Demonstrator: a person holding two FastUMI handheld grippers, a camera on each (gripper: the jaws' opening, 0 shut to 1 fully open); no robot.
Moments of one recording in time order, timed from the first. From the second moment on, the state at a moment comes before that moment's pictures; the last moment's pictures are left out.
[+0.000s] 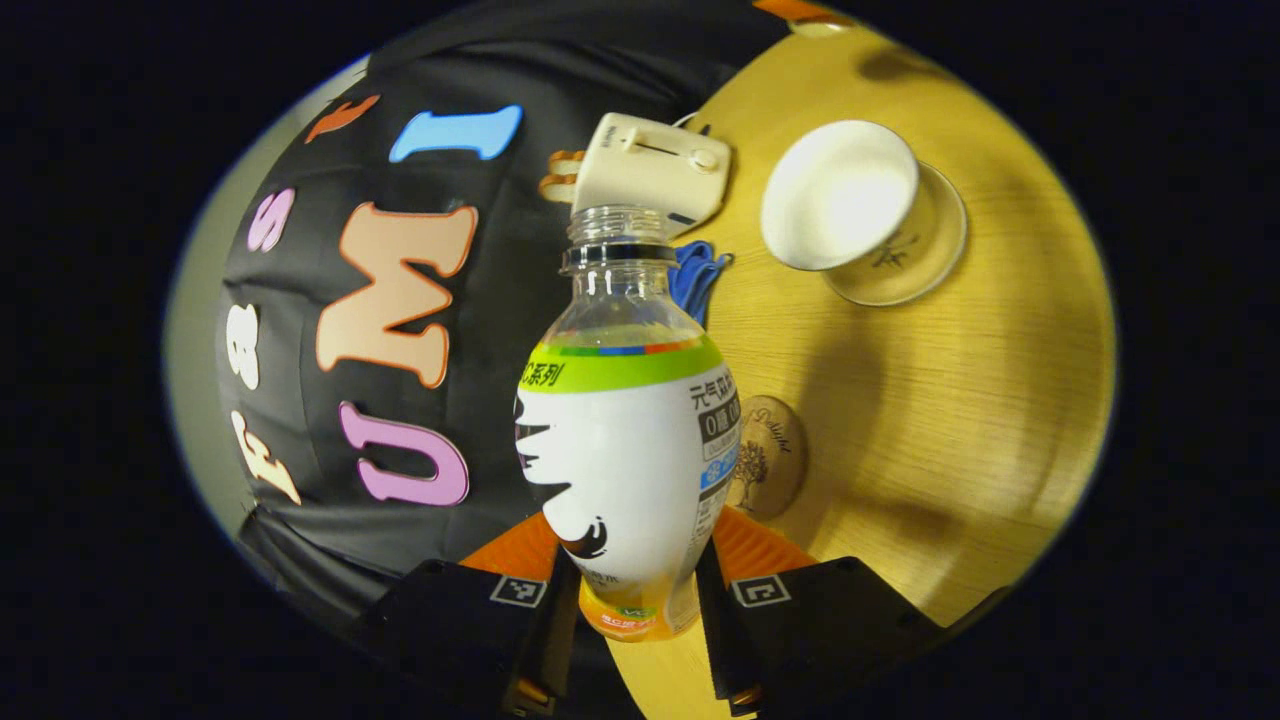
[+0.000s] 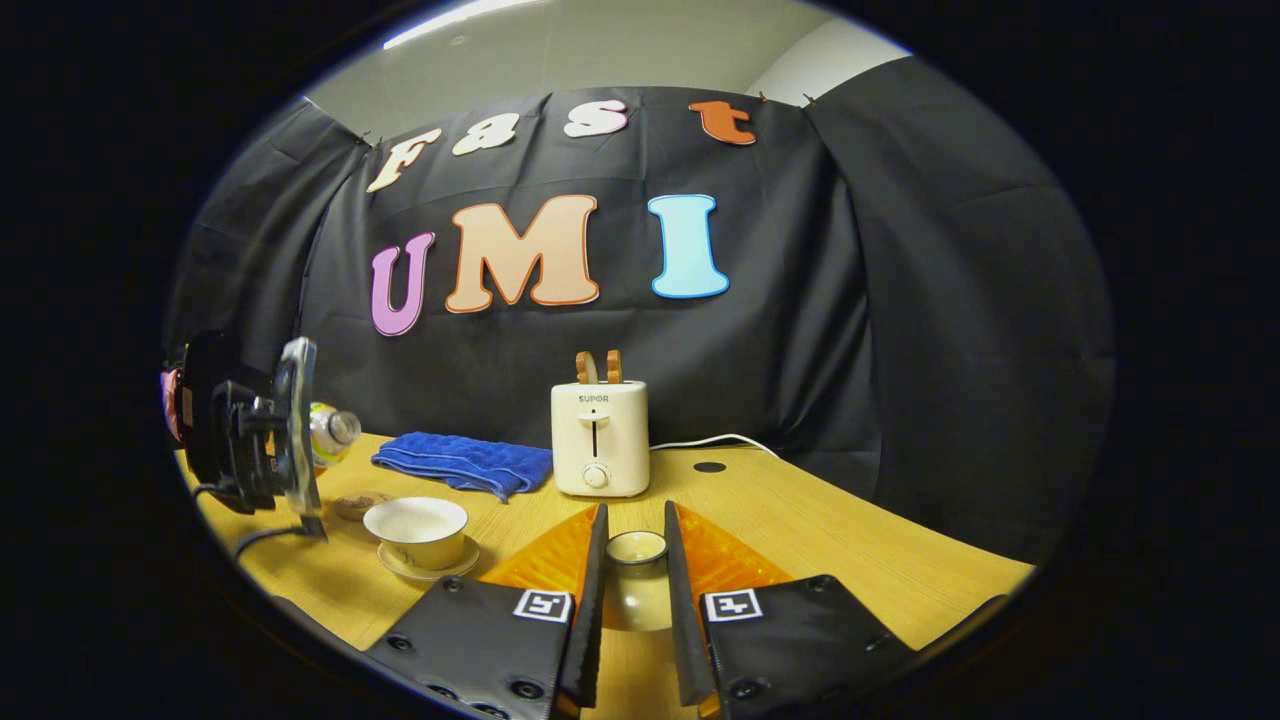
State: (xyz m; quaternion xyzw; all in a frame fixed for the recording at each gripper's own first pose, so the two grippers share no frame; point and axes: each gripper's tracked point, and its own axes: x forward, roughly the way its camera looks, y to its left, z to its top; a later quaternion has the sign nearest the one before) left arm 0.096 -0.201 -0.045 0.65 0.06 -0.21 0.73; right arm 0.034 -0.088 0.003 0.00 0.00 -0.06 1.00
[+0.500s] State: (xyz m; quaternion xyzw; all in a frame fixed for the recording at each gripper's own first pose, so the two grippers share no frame) left arm 0.103 -0.217 -0.035 0.75 0.04 -0.20 0.63; right arm 0.034 -0.088 0.003 0.00 0.00 -0.06 1.00
